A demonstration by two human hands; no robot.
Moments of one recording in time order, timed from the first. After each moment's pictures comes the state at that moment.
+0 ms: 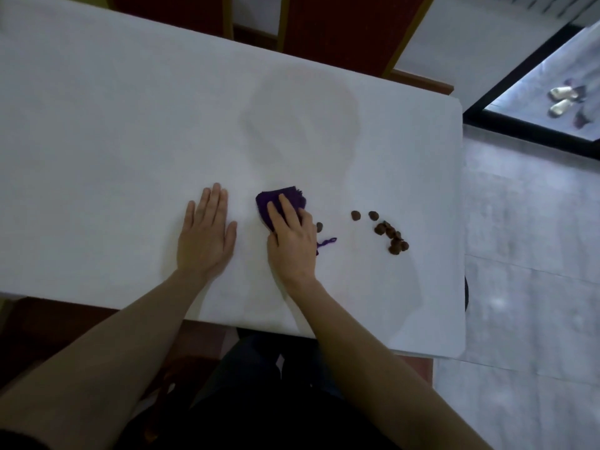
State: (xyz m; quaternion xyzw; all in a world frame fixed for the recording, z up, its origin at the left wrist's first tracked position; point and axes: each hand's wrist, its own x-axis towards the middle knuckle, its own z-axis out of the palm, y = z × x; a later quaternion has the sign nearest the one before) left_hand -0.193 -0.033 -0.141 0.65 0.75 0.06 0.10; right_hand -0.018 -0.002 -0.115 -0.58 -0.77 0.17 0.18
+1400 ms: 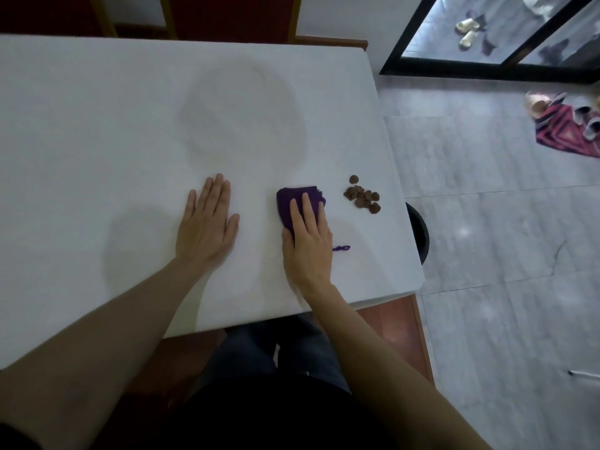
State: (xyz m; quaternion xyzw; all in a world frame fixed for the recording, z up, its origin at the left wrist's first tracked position) left_hand -0.111 0.007 -0.142 0.78 0.62 0.04 0.12; right_hand 0.088 -0.044 -0.115 -0.72 -0.66 0.14 0.15
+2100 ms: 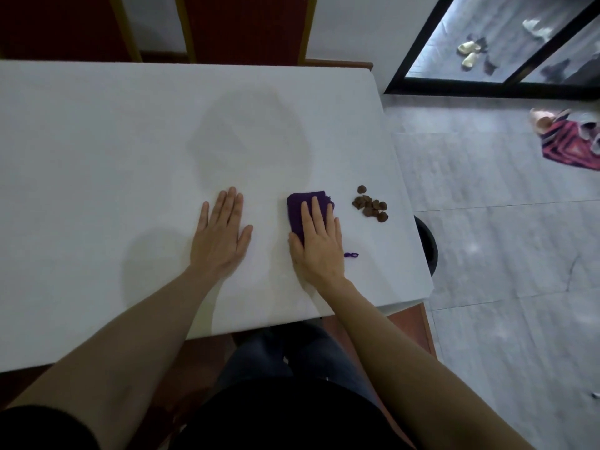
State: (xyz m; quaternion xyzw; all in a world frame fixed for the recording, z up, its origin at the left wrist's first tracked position) left_hand -0.117 0.000 -0.142 0.77 0.62 0.03 0.12; right_hand 0.093 -0.032 -0.108 -0.70 -0.69 0.16 0.10
